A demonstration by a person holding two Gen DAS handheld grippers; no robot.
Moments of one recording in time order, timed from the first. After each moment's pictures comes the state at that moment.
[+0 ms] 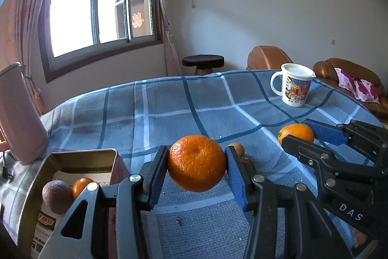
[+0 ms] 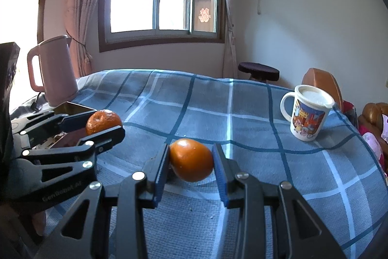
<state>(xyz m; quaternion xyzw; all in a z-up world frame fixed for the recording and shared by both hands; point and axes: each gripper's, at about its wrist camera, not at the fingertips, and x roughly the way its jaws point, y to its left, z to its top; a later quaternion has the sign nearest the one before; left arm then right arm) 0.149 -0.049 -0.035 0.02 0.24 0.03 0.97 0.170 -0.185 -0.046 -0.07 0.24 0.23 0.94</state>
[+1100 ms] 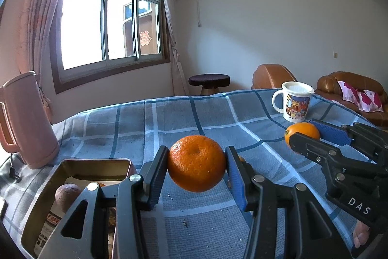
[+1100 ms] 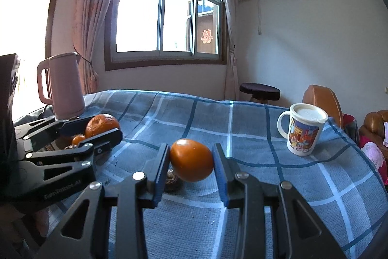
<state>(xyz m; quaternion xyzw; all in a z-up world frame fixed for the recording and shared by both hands) 0.125 -0.050 -0.026 0.02 0.18 0.05 0.98 0.148 -0.195 -0.035 -0.05 0.17 0.24 0.95</state>
